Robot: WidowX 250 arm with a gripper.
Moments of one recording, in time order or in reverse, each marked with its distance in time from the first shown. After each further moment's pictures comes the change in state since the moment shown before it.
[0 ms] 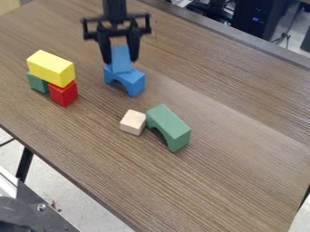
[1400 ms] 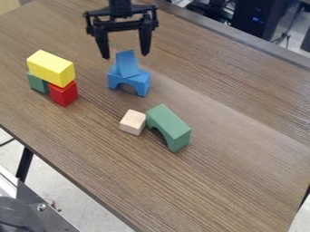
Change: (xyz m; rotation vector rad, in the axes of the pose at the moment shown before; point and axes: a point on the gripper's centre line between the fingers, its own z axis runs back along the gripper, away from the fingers) arm -0.019 0.001 0.028 -0.033 -0.141 -0.112
